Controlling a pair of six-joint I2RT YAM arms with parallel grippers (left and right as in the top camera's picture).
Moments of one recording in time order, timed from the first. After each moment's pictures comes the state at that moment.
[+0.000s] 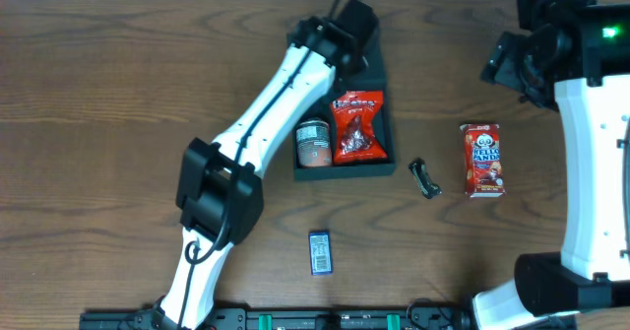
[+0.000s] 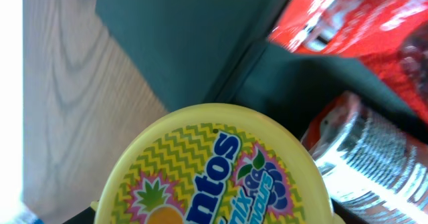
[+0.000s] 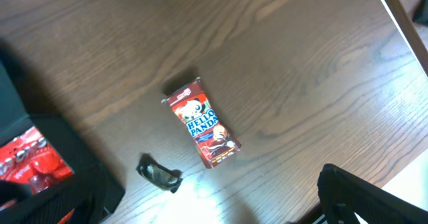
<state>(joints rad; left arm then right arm) -0.62 2.24 2.15 -1.27 -0.35 0.46 0.08 1.71 2.13 -1.68 0.42 0.61</state>
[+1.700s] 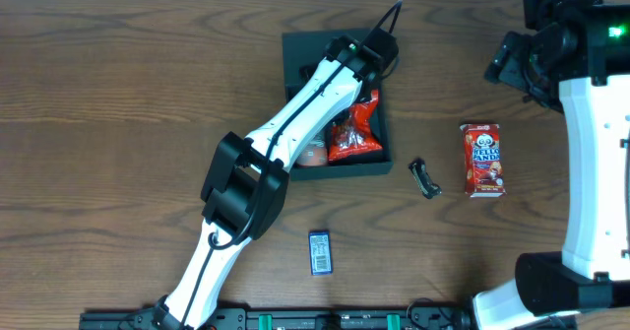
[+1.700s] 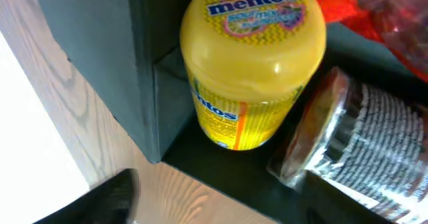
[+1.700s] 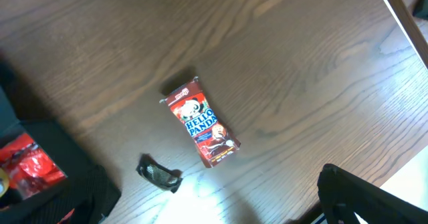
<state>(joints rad) -0.68 2.35 2.16 -1.34 -0.49 0.61 0.07 1.71 2.13 -1.68 0.41 0.62</state>
